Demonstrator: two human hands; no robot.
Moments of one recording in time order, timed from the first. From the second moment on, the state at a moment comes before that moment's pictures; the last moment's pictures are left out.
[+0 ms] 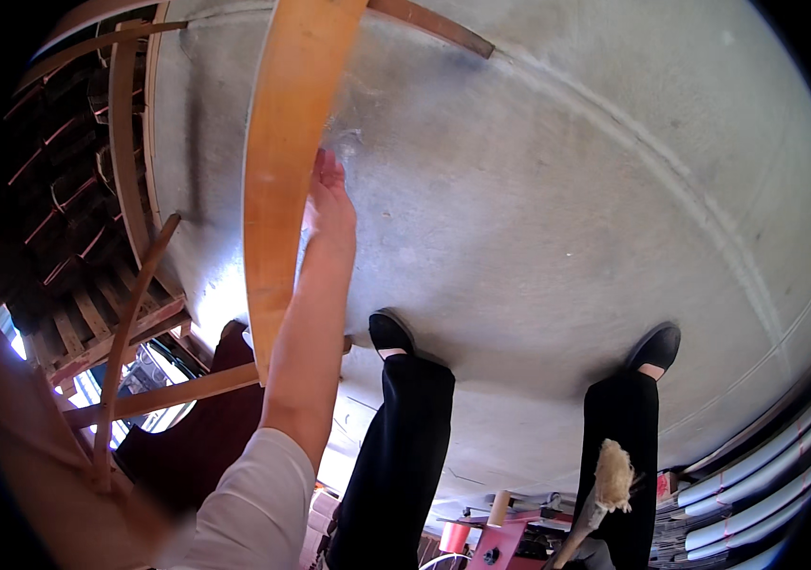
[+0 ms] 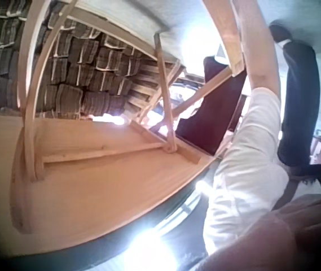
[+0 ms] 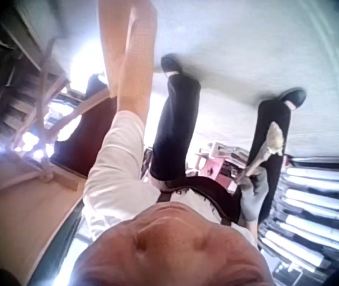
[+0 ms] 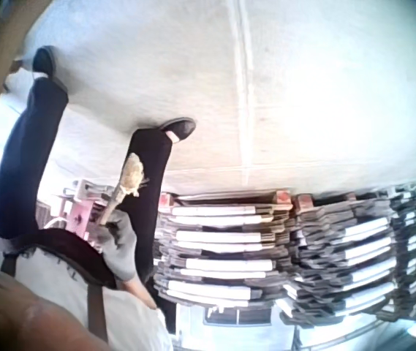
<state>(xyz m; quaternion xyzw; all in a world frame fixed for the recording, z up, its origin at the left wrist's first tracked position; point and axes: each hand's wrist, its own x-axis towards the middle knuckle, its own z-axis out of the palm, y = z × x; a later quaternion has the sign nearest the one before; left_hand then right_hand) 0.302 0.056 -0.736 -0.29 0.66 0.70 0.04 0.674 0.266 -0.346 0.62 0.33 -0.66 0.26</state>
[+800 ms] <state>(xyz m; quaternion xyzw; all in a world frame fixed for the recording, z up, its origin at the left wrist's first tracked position) 0.479 0.100 -0.638 -0.37 0.61 0.65 0.27 0.713 0.289 -0.374 0.64 0.36 -0.67 0.01</state>
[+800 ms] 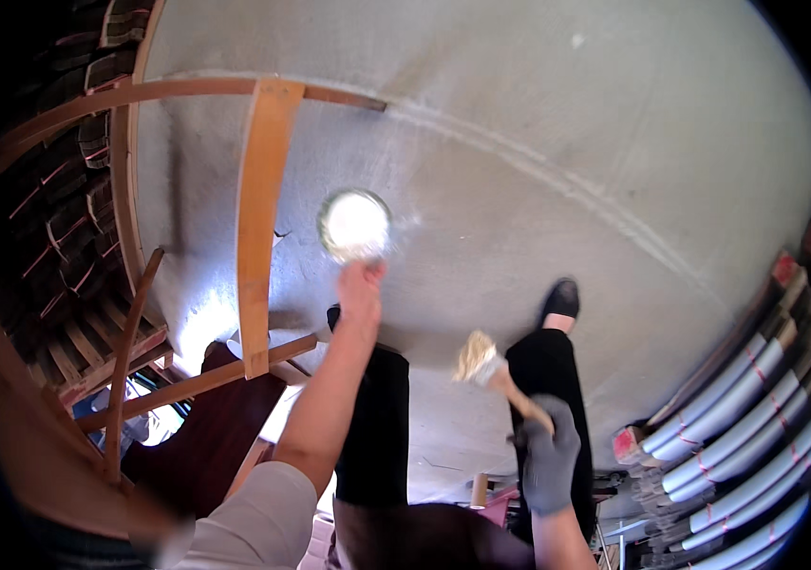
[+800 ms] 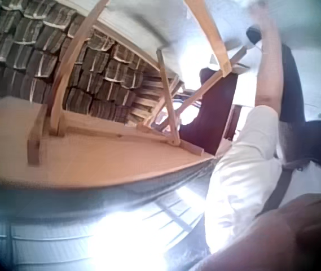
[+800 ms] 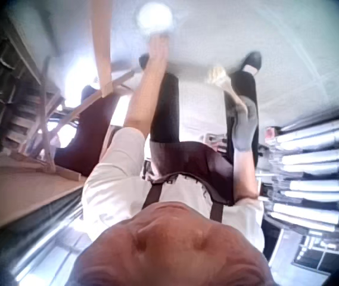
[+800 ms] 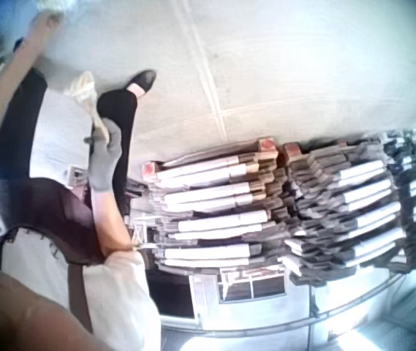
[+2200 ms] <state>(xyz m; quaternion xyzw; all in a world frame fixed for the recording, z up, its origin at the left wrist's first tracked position) 0.147 -0.081 0.015 -0.35 0.58 0.73 0.11 0.284 0.481 0.139 0.14 0.49 -0.85 -0.15</state>
